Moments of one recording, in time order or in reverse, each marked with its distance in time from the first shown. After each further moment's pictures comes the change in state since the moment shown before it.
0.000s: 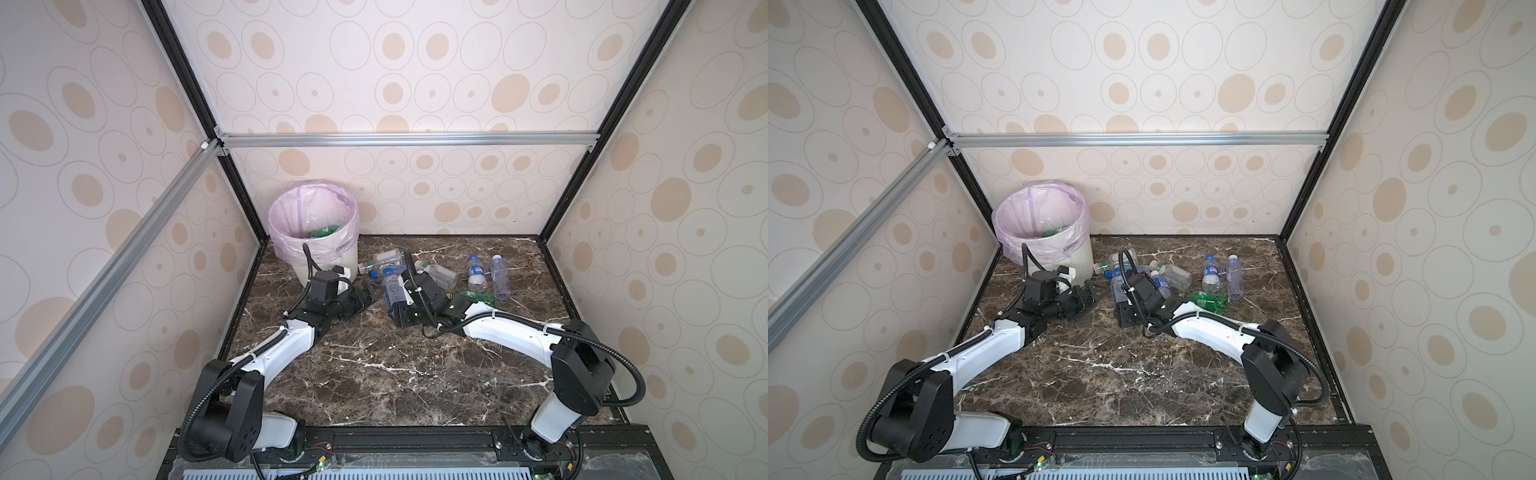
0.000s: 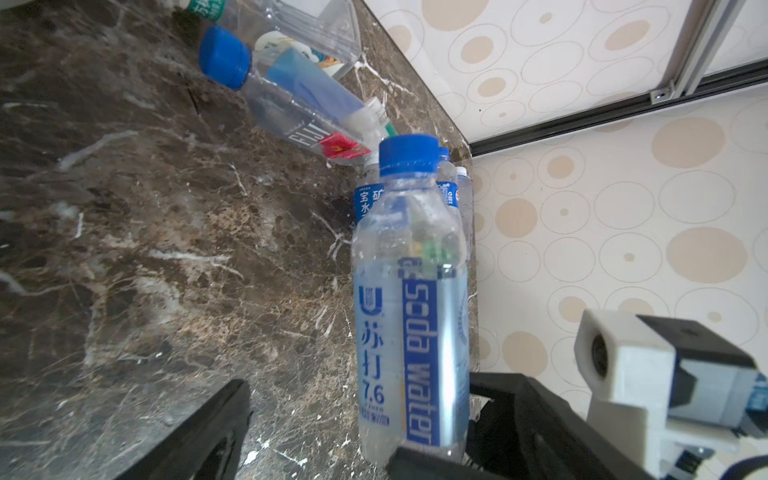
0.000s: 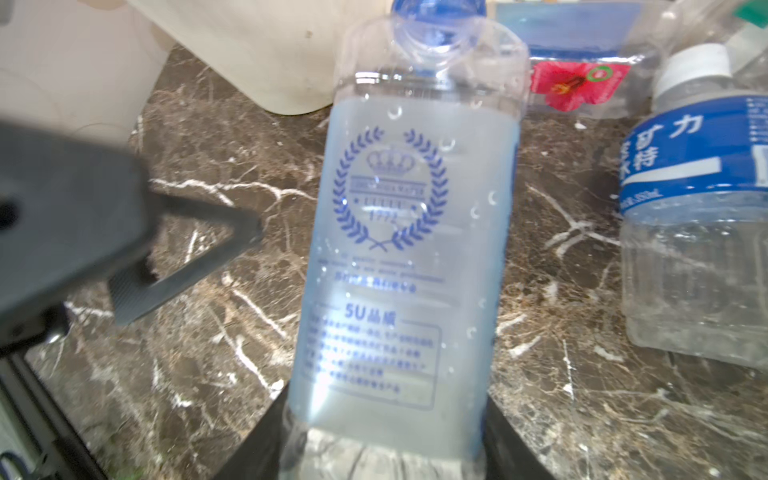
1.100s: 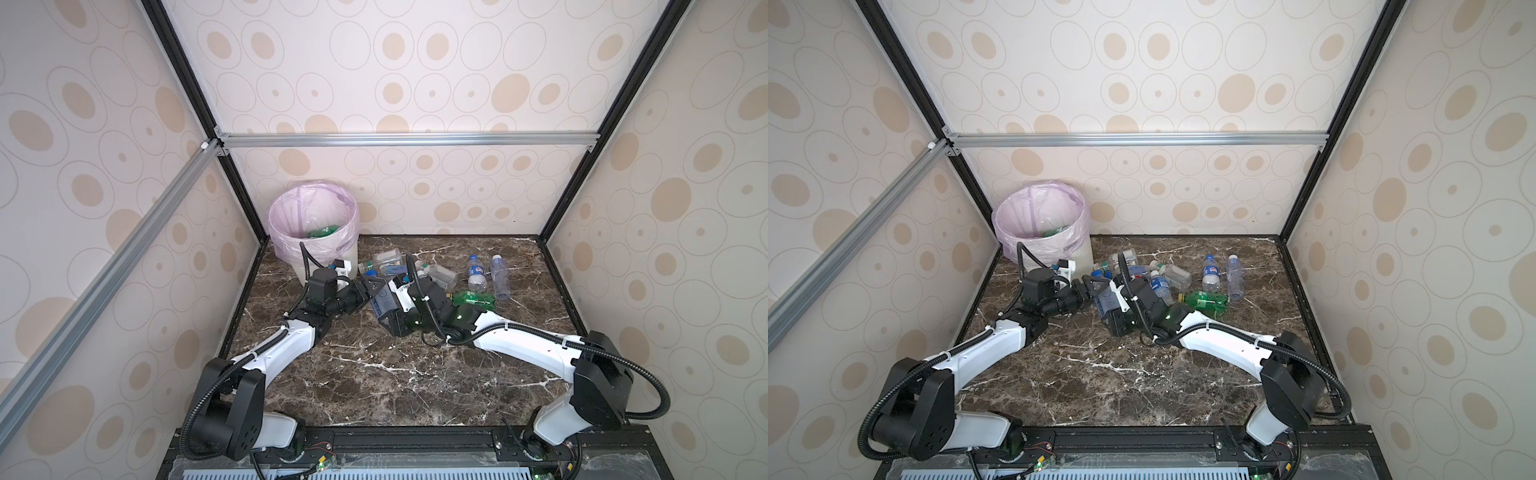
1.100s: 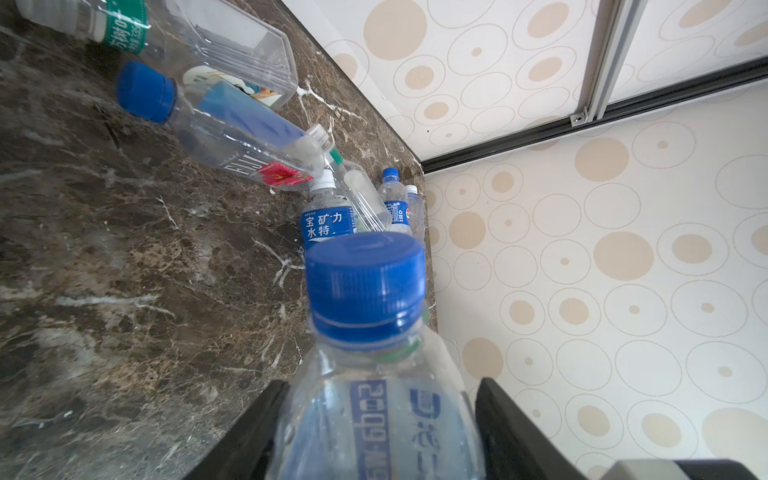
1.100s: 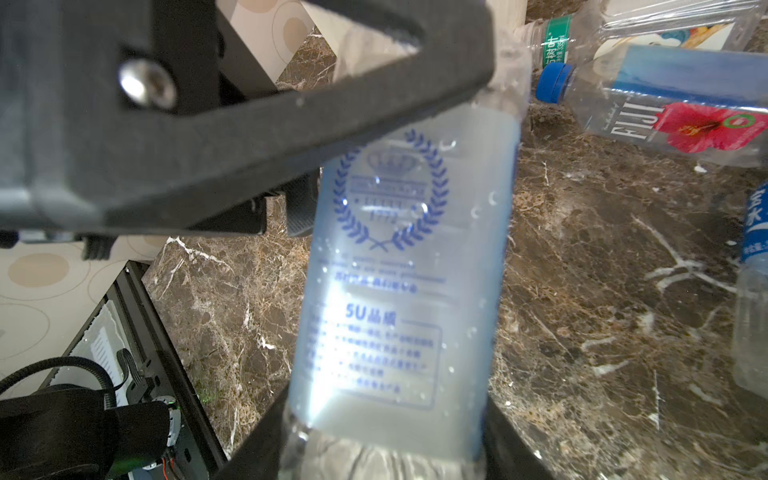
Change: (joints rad) left arm -0.006 0.008 -0.016 0.157 0.038 -0.080; right arm 0.055 -0.100 -0.061 0.090 -0.112 -0.065
